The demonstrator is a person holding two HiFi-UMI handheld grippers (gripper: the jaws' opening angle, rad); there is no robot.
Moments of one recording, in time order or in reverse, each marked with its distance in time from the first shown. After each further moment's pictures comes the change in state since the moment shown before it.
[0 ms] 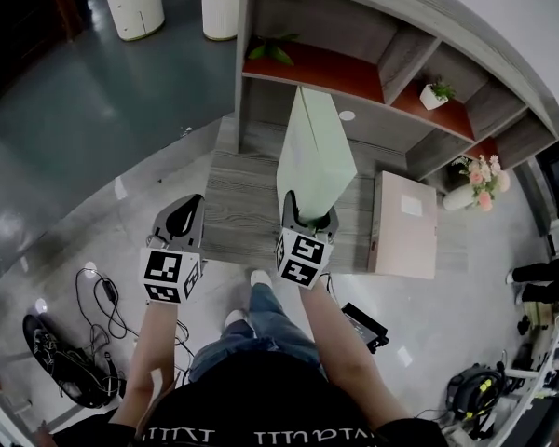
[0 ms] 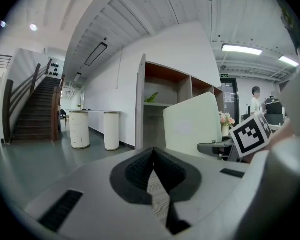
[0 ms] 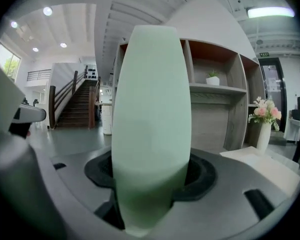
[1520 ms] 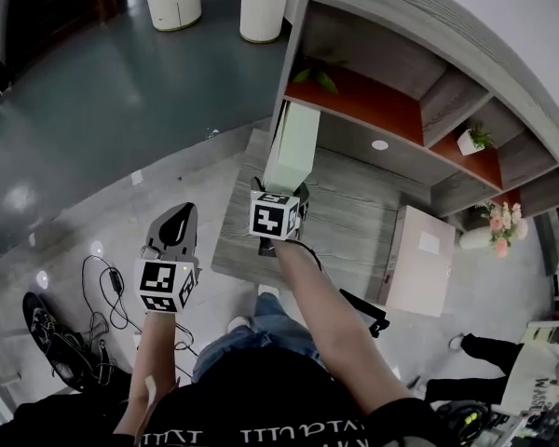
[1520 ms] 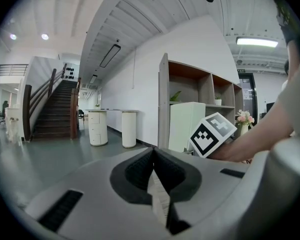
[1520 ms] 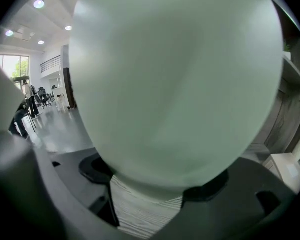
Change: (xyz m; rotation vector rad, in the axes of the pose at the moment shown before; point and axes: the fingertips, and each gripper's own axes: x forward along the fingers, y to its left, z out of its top) left arm -0.015 0.072 -0.006 -0.032 0.021 0.183; right arm 0.129 0.135 -0.026 -0.097 0.350 0.222
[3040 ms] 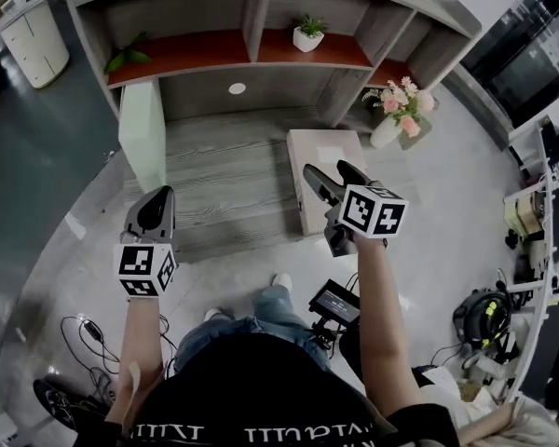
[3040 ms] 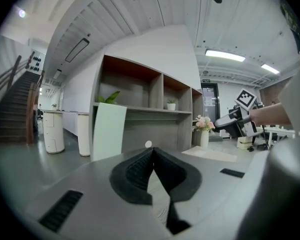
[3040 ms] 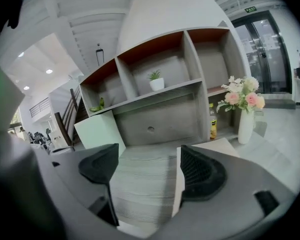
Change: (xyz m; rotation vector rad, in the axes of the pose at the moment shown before) left arm 0.038 -0.223 0.022 0.062 -0.055 -0.395; right arm -0.300 -0.318 -0.062 0.364 -0.210 -0.002
